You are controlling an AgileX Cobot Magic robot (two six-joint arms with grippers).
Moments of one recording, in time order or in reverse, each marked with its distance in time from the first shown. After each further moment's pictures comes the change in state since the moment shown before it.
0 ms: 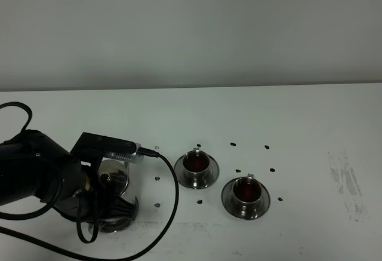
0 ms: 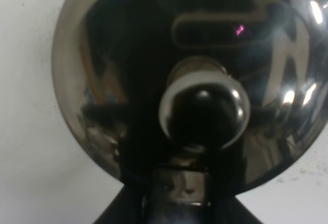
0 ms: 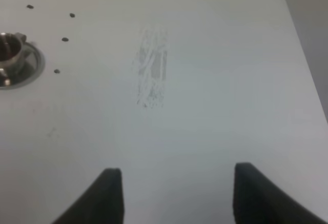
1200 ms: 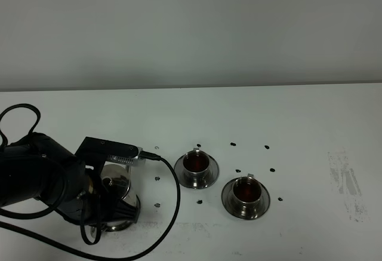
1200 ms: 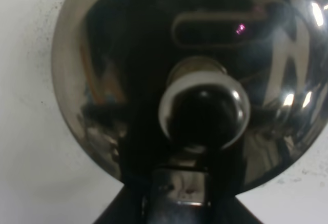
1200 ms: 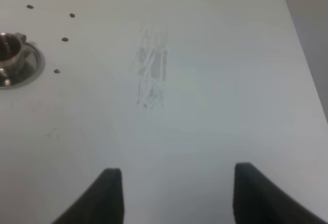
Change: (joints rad) left arm 0.000 0.027 0.000 -0.021 -0.008 -0.001; right arm 0.000 0.000 0.000 0.000 0.000 0.000
